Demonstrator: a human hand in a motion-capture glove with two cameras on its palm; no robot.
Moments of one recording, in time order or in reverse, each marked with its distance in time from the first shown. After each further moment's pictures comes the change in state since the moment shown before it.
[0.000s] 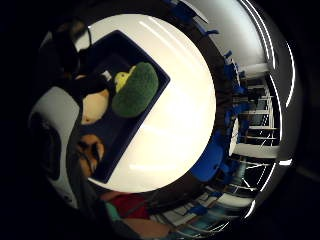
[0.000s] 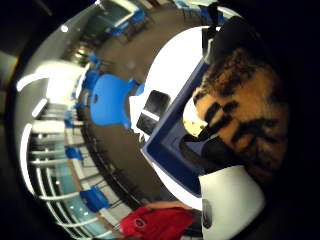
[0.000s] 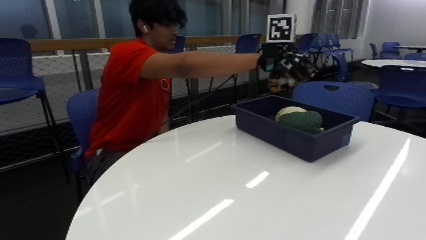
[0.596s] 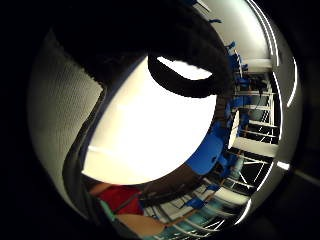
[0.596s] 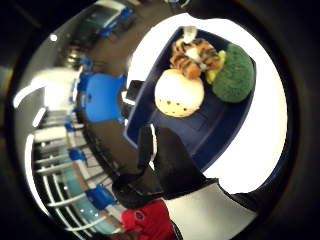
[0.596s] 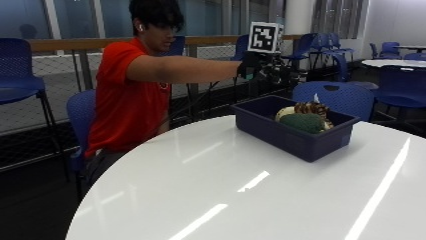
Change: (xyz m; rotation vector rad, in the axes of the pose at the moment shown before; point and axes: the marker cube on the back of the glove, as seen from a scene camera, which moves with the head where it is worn) arm 0.075 0.049 0.027 -0.107 0.071 0.172
